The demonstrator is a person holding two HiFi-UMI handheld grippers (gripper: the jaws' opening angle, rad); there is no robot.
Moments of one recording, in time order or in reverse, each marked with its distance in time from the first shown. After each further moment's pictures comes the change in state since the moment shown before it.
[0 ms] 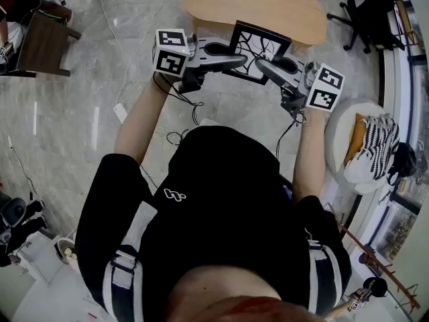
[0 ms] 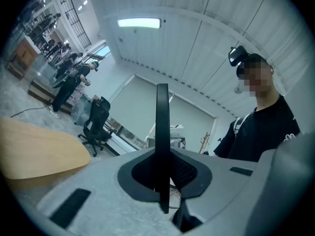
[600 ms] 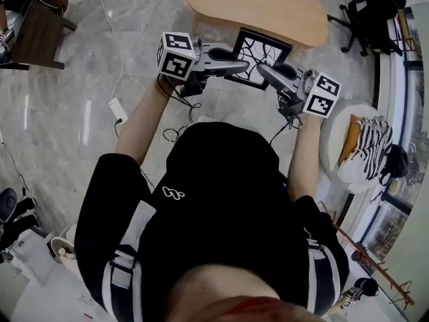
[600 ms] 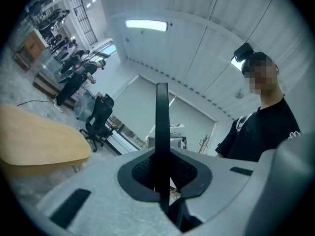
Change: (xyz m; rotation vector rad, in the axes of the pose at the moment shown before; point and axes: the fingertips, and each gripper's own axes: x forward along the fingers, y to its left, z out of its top) left arm 0.003 0.011 -0.008 -0.070 0.001 0.012; right arm -0.002 -0.015 -0.007 0.070 -0.009 -0.044
